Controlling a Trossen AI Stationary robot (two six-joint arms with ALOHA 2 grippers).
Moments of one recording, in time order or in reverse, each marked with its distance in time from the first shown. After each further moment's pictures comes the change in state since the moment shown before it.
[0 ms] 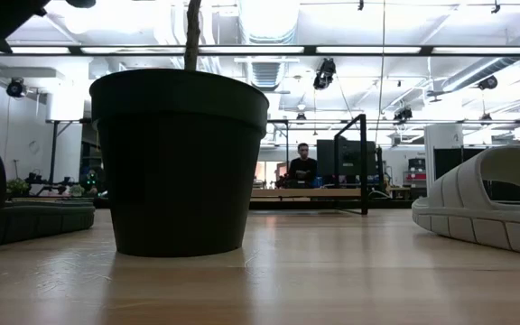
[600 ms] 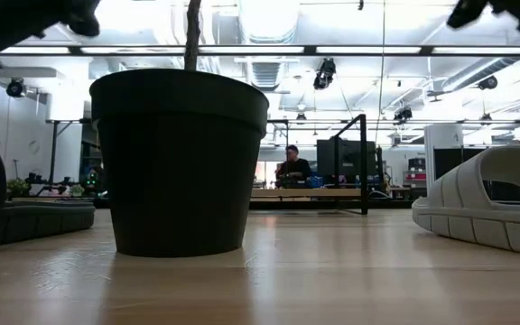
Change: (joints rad) left arm 0.000 -0.042 -0.034 -0.130 -0.094 -0.078; right arm -0.166 -0.547 -0.883 1.147 0.056 -0.031
